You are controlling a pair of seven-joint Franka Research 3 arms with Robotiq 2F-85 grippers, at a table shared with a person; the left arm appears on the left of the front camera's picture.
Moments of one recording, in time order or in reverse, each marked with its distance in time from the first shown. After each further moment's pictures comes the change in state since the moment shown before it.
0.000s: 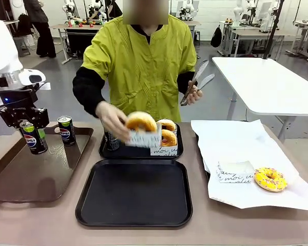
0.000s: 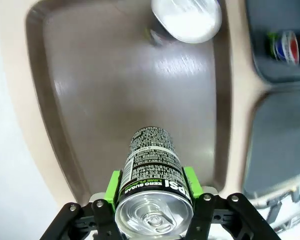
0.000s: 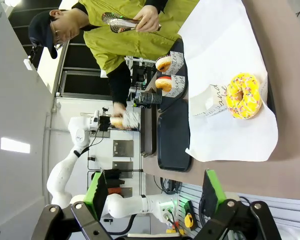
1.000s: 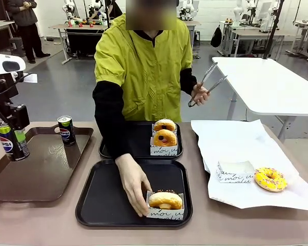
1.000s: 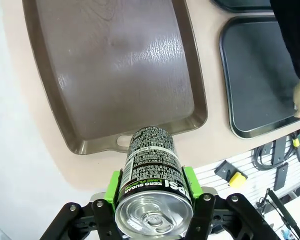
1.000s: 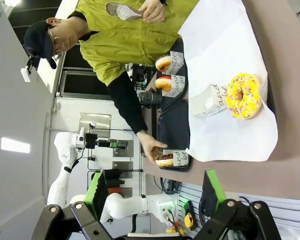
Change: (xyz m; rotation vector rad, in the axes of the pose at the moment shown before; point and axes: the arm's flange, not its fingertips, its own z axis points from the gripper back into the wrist) left arm -0.094 -0.029 0.059 0.011 0.028 -0.093; right arm 0.000 0.000 0.000 0.000 0.000 0.000
